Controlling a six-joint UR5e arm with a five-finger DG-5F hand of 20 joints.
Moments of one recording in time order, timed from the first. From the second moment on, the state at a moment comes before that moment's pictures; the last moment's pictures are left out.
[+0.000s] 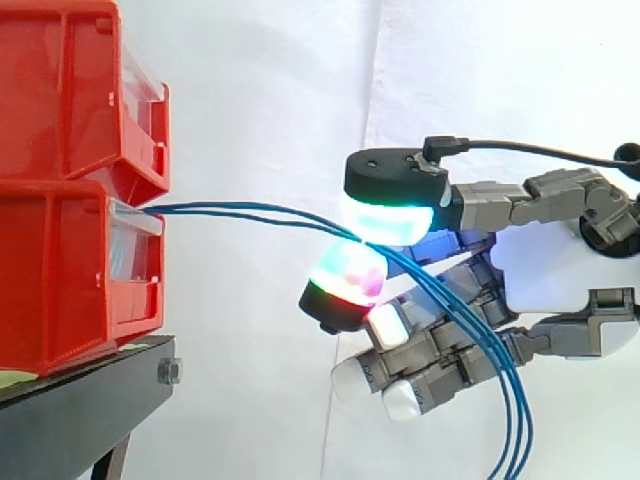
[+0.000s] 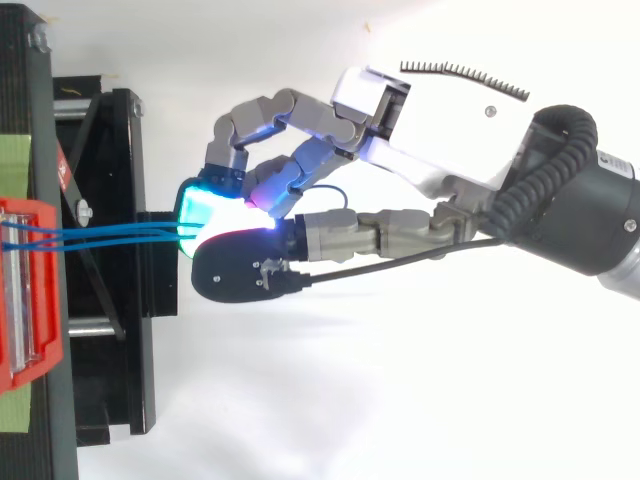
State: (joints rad) arm 0.20 -2.24 -1.25 -2.81 -0.99 -0.14
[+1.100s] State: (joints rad) arm 0.20 -2.24 -1.25 -2.81 -0.99 -0.14
